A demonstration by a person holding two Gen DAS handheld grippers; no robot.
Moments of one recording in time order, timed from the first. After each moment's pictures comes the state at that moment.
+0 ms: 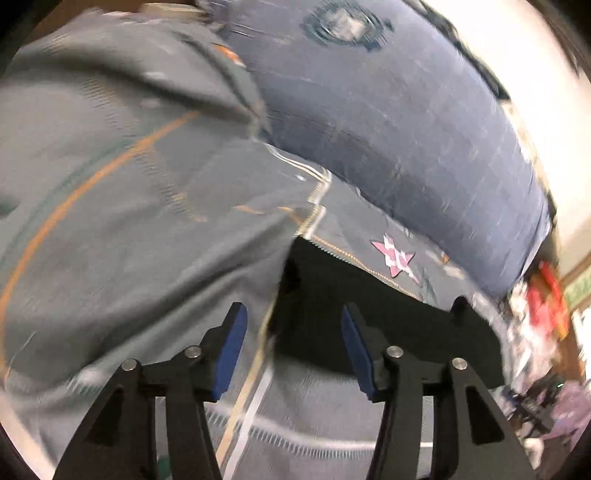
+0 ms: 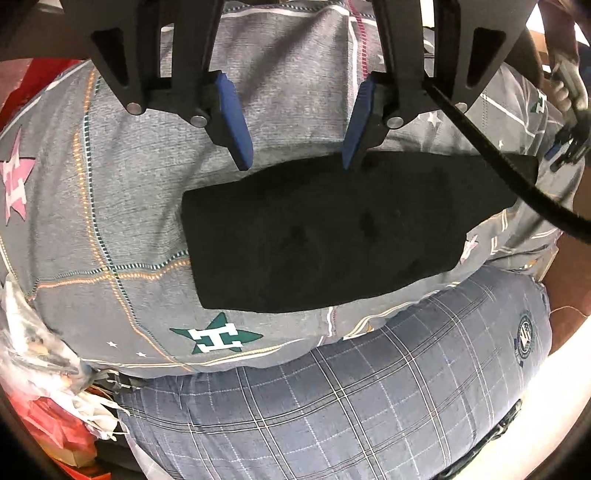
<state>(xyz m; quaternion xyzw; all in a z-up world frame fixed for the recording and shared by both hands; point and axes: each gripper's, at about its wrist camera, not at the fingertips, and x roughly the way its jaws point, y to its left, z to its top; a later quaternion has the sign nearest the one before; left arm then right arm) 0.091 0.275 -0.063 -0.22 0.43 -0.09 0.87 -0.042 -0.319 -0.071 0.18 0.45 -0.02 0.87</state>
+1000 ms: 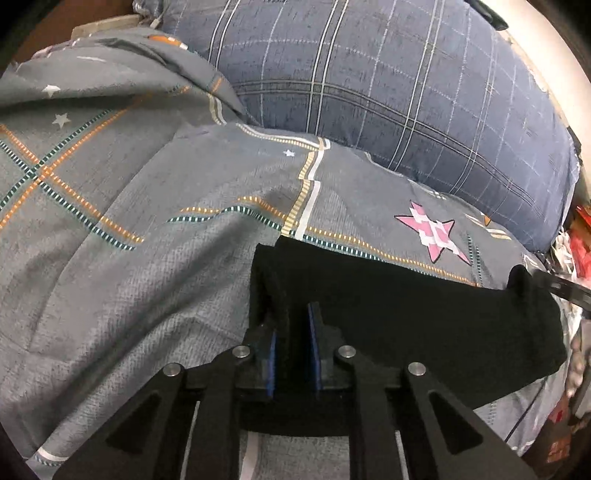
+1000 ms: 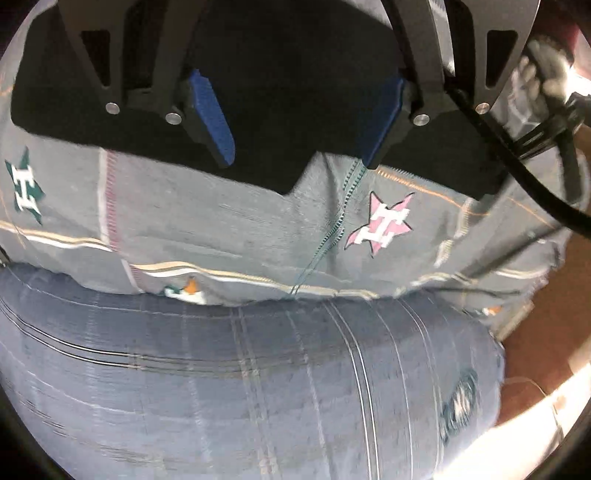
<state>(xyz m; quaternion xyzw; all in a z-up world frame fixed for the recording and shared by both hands) 0.135 0.223 -0.094 -0.11 0.45 -0.07 0.88 0.143 -0.130 -0.063 0.05 0.47 0.08 0.88</state>
